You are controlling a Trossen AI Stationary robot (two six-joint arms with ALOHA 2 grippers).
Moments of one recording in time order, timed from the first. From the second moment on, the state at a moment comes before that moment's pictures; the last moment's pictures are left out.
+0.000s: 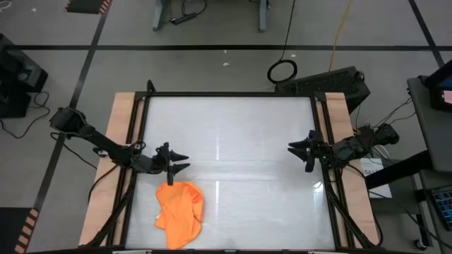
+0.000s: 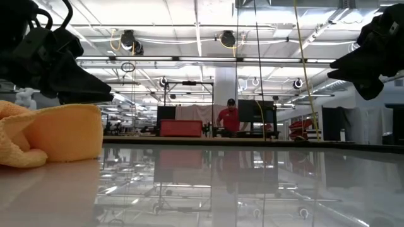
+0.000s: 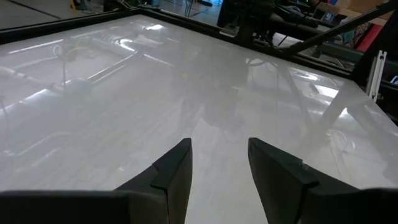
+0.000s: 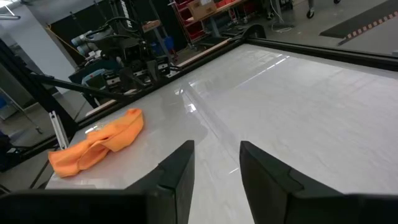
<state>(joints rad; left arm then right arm) -0.44 1.05 0.01 0.75 -0.59 -0.44 0.41 0.00 0.15 -0.37 0.62 0.58</state>
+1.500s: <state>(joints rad) -0.59 1.05 0.59 -0.44 -0.23 -0.35 0.41 0.00 0.15 -0.37 0.62 0.58</state>
